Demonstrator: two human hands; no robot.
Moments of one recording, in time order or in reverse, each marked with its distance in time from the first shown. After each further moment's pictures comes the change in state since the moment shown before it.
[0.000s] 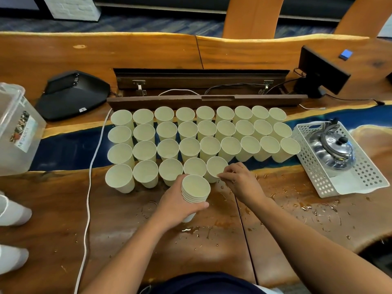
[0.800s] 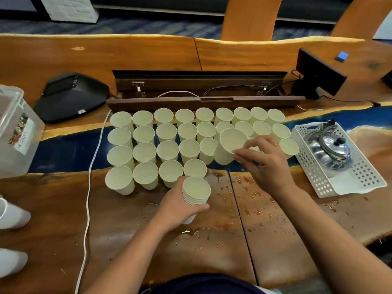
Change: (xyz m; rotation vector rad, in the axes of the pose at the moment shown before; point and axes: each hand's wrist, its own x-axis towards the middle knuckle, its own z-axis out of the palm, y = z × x) left_hand 0.002 -0.002 0.001 0.006 -0.004 0.013; right_hand 0.009 -0.024 -0.106 0.006 0.419 -0.137
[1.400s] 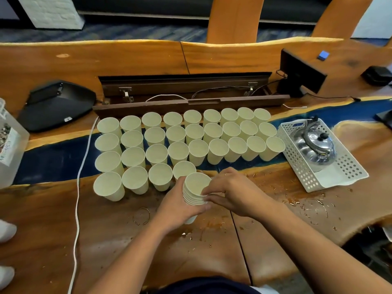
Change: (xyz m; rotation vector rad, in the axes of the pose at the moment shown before) left_hand 0.002 0.019 0.016 -0.083 -0.058 0.095; right_hand -0.022 -0.042 0.003 0.242 -0.600 -0.073
